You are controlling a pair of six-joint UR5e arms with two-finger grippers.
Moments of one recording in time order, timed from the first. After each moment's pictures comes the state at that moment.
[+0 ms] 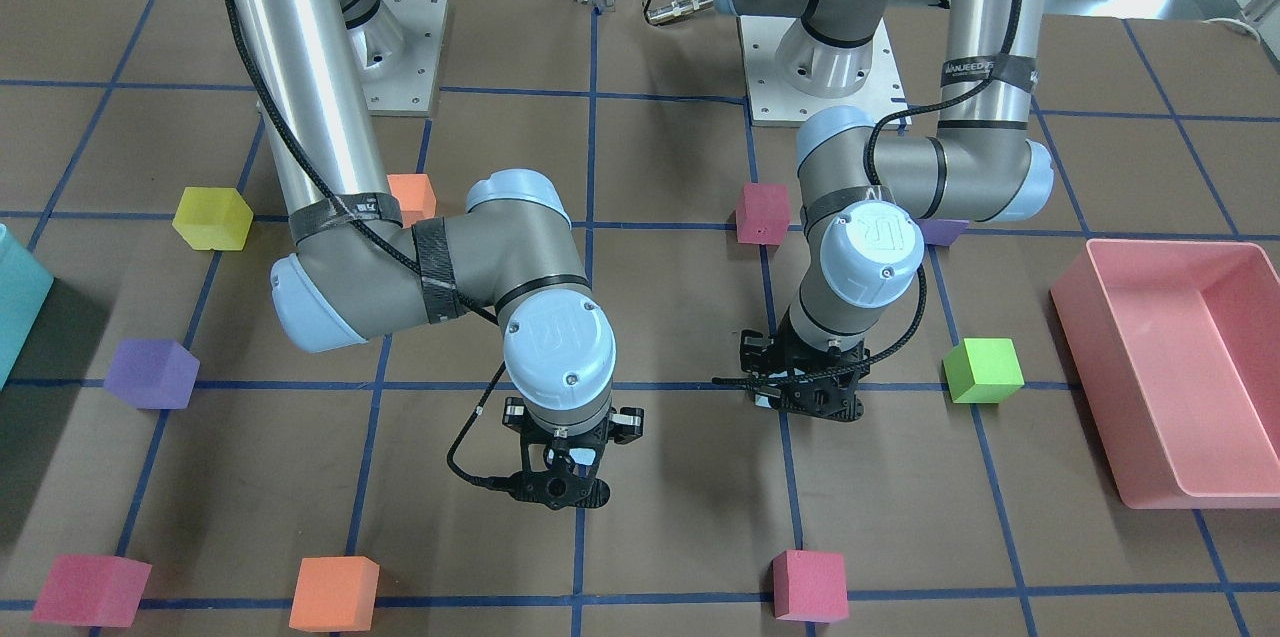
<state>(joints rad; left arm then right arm) -1.58 -1.98 -1.85 -0.89 1.59 0.16 1.89 -0.86 1.29 -1.92 -1.53 0.42</state>
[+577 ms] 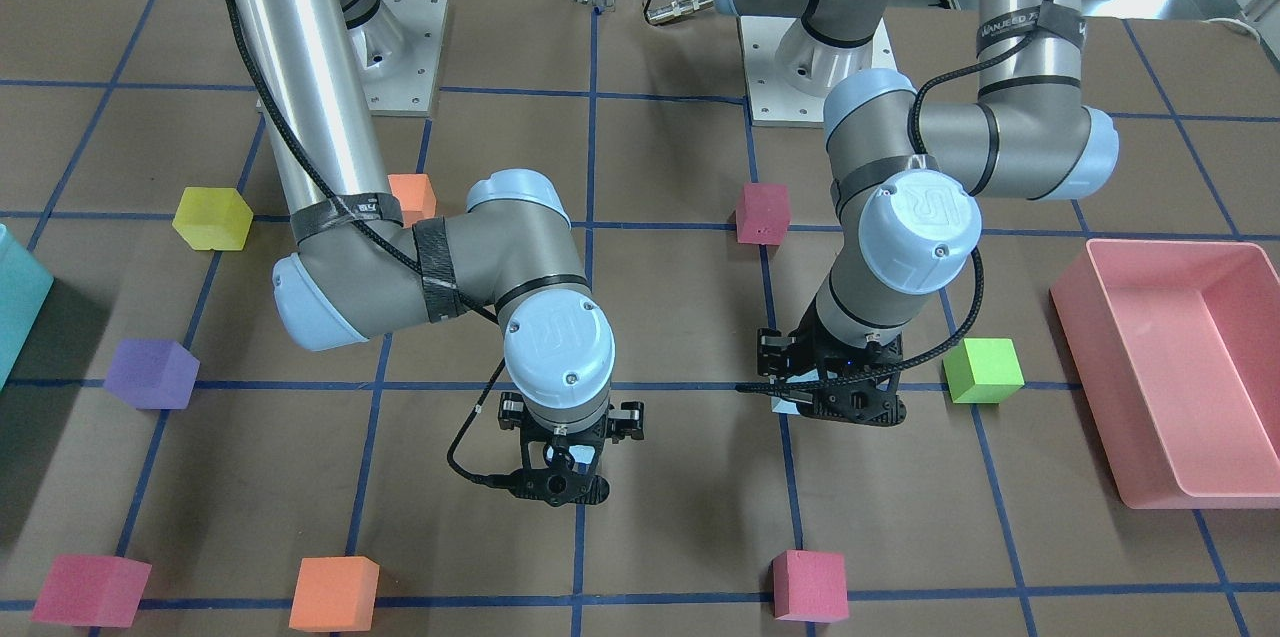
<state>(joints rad) -1.59 -1.93 -1.69 -1.10 1.57 0.08 1.89 -0.86 1.30 -1.92 -1.53 0.41</state>
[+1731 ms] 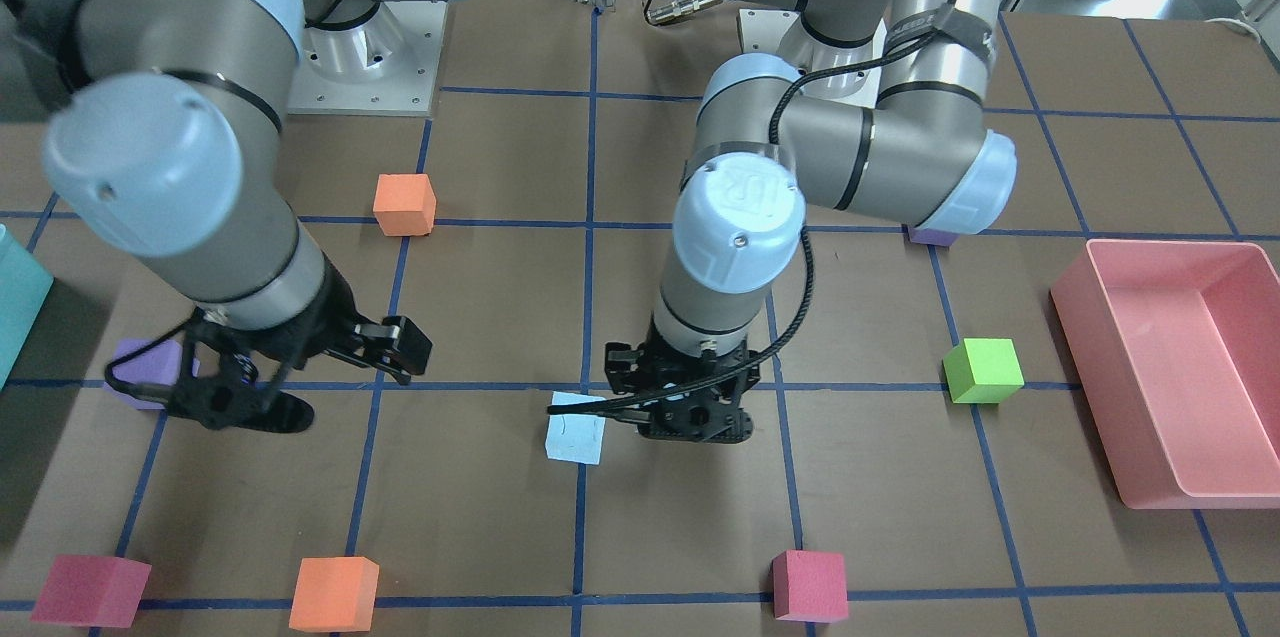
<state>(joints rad) -1.83 -2.08 -1.40 -1.19 1.54 -0.21 1.61 -1.22 1.31 -1.61 -1.54 0.21</state>
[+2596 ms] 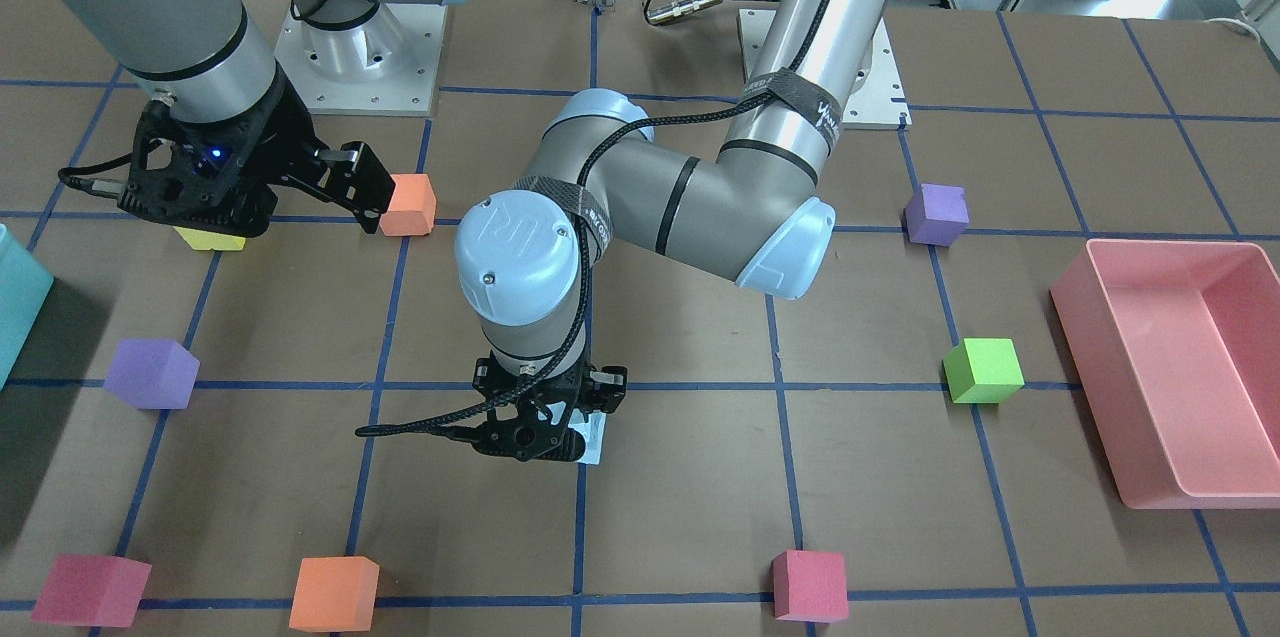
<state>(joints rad) -1.98 -2.24 -1.21 -1.30 1.62 -0.32 1.58 -1.47 1.52 -1.55 -1.54 0.18</state>
